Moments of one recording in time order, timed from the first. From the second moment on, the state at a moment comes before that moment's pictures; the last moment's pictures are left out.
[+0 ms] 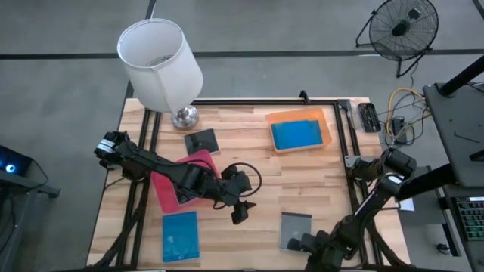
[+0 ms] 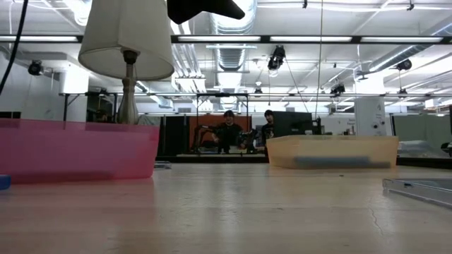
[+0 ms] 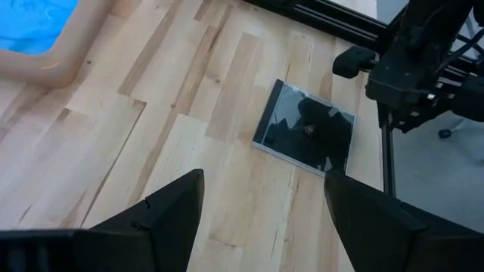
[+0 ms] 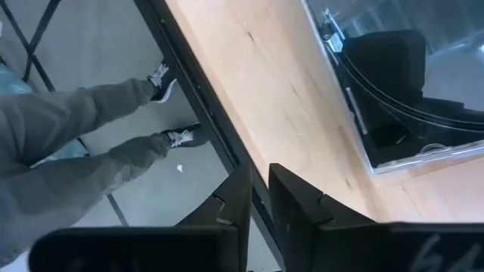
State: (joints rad) left arm -0.36 1.67 1.47 -0.49 -0.28 -0.60; right arm 0.97 1.80 1.06 -0.31 0.04 1.59
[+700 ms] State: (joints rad) left arm -0.36 1.67 1.47 -0.49 -0.28 -0.59; right arm 0.94 1.84 1.04 -0.32 0.05 1.58
